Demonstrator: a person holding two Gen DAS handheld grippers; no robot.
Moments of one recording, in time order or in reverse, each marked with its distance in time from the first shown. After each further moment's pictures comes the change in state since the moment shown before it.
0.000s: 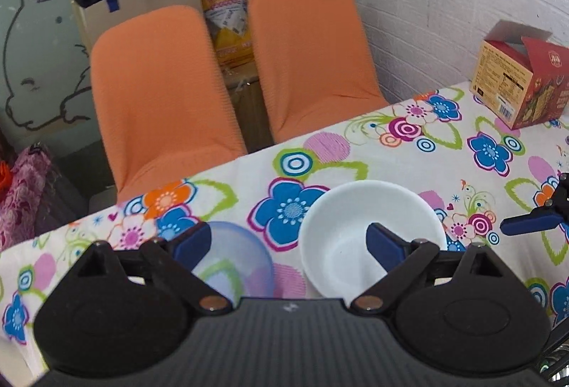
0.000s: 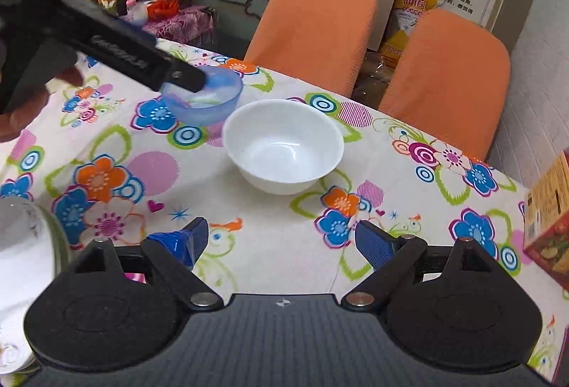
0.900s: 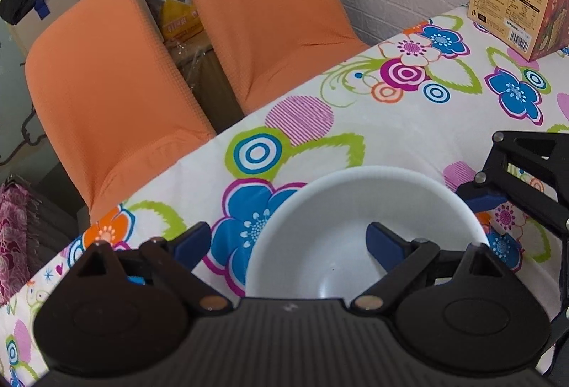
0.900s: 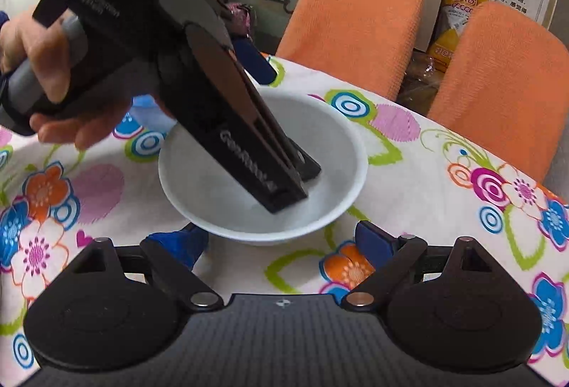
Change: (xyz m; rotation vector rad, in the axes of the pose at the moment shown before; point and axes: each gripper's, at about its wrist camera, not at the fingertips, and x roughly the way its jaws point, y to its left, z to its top) left arm 0.093 -0.020 0.018 0.173 0.143 -0.034; right arm 0.093 -0.025 0.015 -0.038 -0.049 0.180
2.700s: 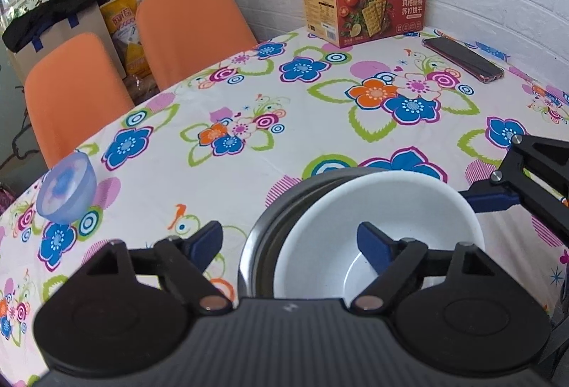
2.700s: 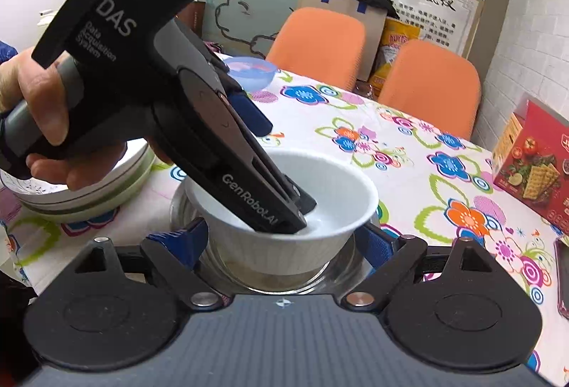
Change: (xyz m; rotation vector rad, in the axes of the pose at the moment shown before) left arm -0.161 -0.192 -0.131 0.029 -0.165 -0.078; right arm -0.187 0.119 -0.153 0.010 -0.134 -0.236
